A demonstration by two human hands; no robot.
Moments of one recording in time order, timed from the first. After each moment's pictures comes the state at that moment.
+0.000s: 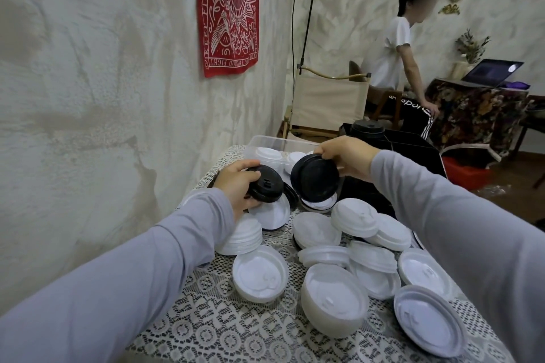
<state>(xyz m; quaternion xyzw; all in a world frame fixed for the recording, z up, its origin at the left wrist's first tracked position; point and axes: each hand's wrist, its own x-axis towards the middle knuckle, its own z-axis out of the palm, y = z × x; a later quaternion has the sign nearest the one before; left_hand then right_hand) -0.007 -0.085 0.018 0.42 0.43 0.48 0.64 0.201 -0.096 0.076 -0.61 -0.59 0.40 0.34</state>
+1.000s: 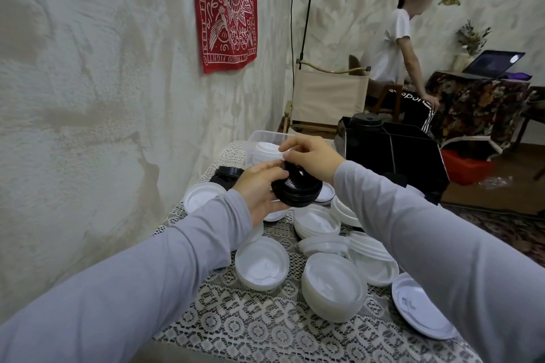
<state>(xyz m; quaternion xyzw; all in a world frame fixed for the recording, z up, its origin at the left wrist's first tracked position) 0.013 -0.118 0.024 0.46 0.33 0.41 0.71 0.152 -0.100 0.052 -0.57 -0.66 0.29 0.39</state>
